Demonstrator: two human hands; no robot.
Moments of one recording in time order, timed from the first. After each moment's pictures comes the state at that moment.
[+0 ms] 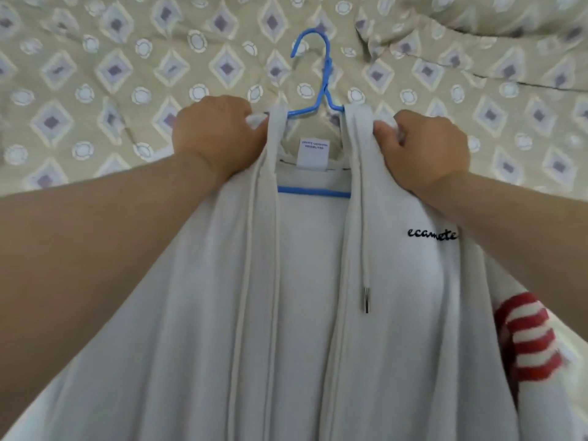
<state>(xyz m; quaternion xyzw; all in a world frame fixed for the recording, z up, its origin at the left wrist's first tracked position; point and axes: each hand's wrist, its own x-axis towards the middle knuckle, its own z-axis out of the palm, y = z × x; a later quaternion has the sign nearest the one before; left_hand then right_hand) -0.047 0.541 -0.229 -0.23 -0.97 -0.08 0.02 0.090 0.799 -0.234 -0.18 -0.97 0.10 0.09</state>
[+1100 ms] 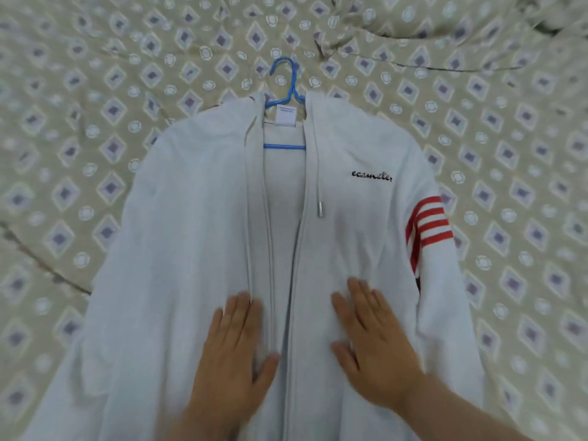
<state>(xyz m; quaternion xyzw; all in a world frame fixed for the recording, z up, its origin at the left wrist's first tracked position) 0.357 0.373 -0.201 -0.33 -0.92 -0.18 -0.12 0.454 0.617 -0.202 -0.04 -0.98 0.17 -0.07</state>
